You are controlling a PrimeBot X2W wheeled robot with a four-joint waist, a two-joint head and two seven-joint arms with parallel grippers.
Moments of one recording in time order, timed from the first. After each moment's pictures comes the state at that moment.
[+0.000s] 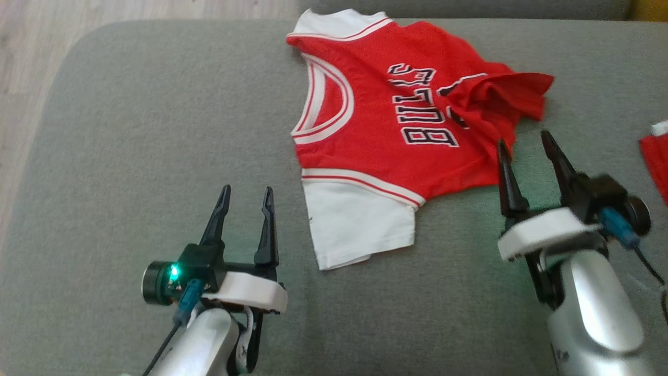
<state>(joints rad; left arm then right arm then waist) -0.27 0.15 -0.56 0.31 -0.45 0.27 -0.25 -0.27 -0.05 0.01 0.34 0.01 0.12 -0.17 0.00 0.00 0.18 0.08</state>
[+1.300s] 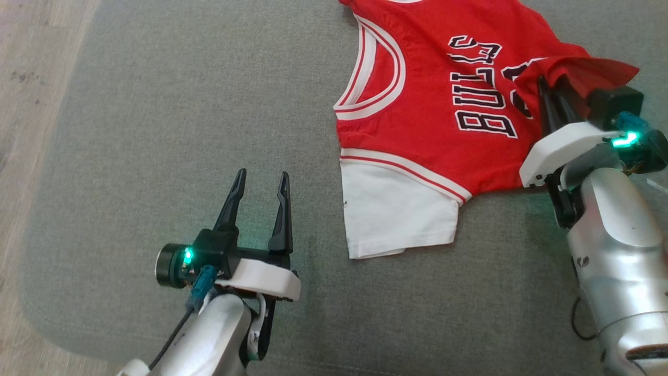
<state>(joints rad) -0.33 0.10 -0.55 0.34 -0.41 0.24 -0.25 -0.71 -0.14 0.03 0.87 0.05 0.12 -0.14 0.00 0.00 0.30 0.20</state>
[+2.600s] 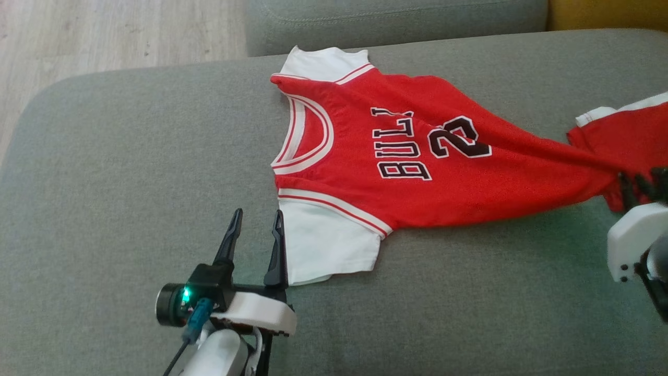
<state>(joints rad) -0.21 0.08 -0.50 0.34 -0.40 0.21 -0.25 -0.15 -0.33 -0.07 0.08 -0.01 0.12 0.47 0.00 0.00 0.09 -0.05</state>
